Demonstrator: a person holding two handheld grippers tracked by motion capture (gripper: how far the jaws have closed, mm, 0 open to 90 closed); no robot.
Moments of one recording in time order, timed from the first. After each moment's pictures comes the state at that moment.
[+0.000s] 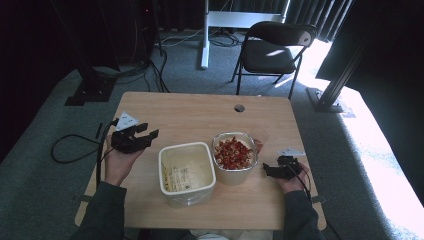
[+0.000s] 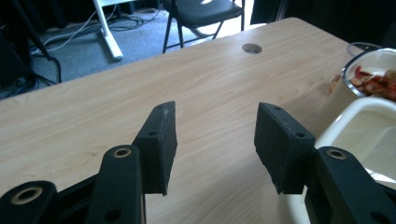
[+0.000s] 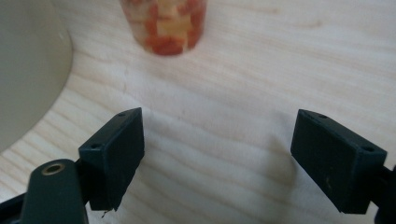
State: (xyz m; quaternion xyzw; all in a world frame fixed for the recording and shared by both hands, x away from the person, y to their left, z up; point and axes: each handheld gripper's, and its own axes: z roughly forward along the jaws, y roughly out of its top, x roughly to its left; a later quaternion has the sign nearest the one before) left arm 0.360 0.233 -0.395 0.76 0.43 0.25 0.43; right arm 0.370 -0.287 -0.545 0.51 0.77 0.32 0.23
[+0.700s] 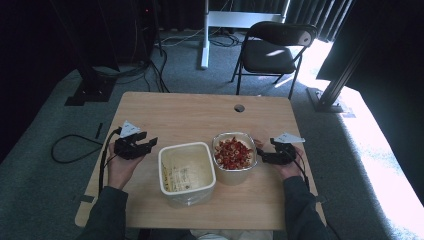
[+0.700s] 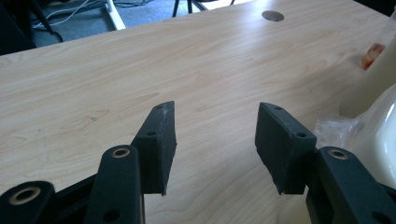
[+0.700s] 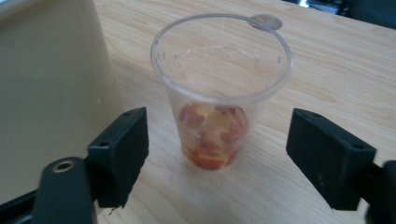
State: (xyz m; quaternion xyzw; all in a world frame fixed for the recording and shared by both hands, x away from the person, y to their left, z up) left arm 0.368 0.239 -0.437 0.76 0.45 0.23 0.40; right arm 0.404 -0.273 -0.507 0.41 0.78 0.42 0.22
